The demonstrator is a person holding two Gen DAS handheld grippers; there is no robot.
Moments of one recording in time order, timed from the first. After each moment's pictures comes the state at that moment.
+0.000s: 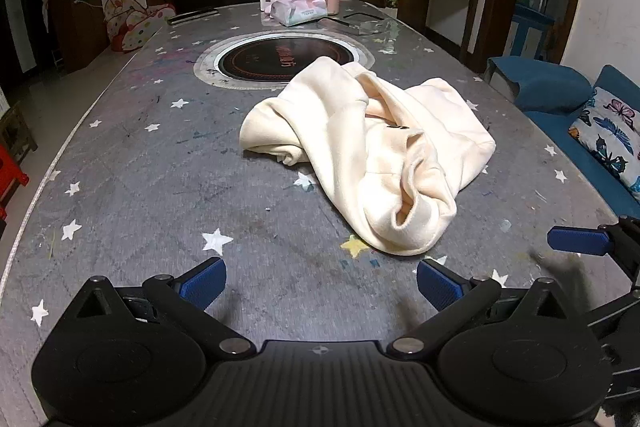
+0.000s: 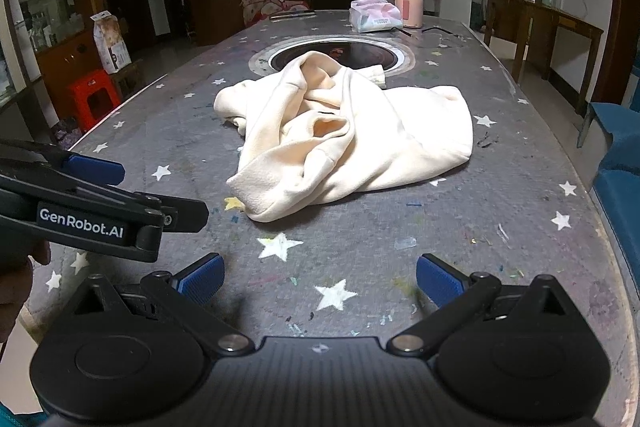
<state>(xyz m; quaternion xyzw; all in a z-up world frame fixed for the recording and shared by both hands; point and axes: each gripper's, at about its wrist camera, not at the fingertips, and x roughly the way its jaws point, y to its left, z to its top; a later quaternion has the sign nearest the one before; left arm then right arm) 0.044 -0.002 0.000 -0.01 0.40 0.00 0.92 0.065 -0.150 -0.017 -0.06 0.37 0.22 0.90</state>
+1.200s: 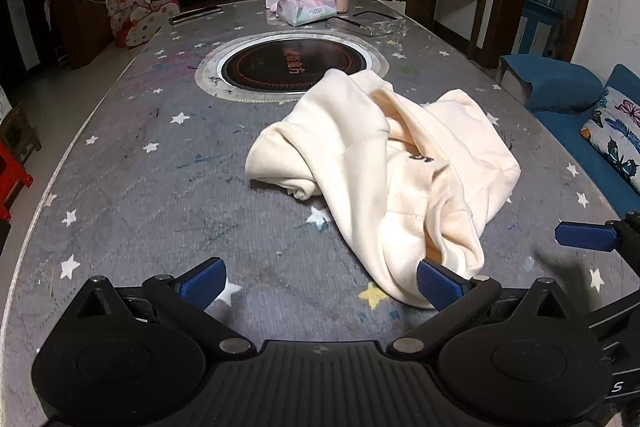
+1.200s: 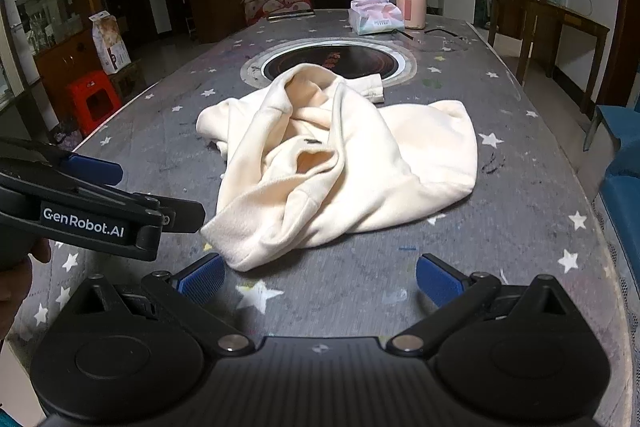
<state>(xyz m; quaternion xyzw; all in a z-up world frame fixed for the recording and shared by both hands) 0.087 0.005 0.008 -0.01 0.41 0.01 0.91 0.108 -0.146 -0.011 -0.06 0.37 0.23 0.90</state>
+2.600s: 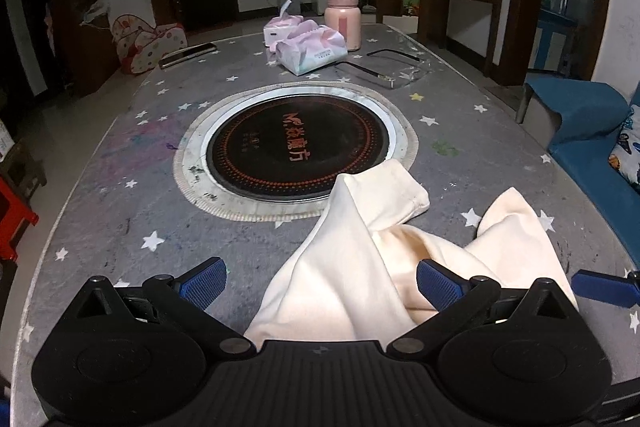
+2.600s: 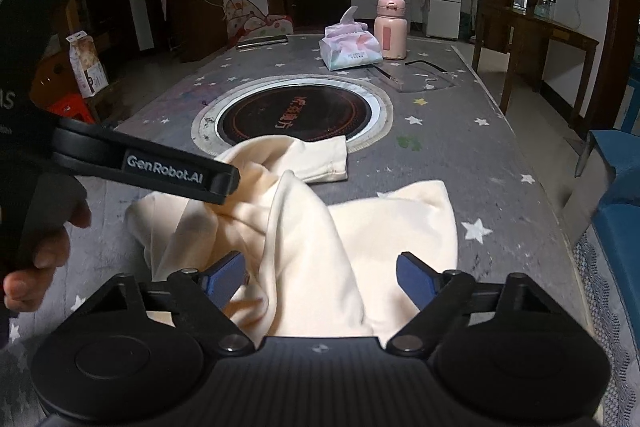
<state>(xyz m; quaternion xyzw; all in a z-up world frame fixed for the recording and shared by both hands) 0.231 0.003 0.023 0.02 0.39 0.03 0.92 0.213 -0.138 0.007 -0.05 0.35 0.21 0.91</state>
